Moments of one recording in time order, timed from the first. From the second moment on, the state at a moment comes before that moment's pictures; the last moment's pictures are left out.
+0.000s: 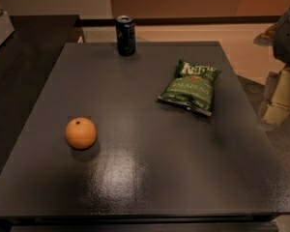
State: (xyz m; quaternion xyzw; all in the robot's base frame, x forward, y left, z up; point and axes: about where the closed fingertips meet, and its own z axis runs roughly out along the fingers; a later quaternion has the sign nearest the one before) arm 0.438 -0.217 0.976 -0.60 0.78 -0.03 0.16
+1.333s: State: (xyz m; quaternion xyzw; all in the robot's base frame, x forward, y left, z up) arm 0.513 -0.190 0.947 -0.61 0.76 0.03 0.22
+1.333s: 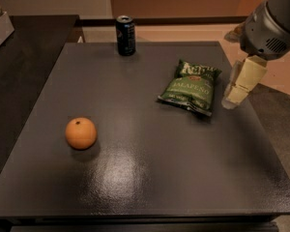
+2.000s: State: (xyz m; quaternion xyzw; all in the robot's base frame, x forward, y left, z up) arm 0.562 -0.186 0.918 -0.60 0.76 0.06 0.23
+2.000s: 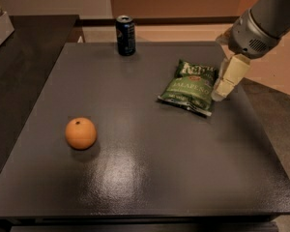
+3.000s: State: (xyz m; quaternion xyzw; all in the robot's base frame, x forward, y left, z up) arm 0.582 -0.177 0.867 -0.60 0.76 0.10 0.20
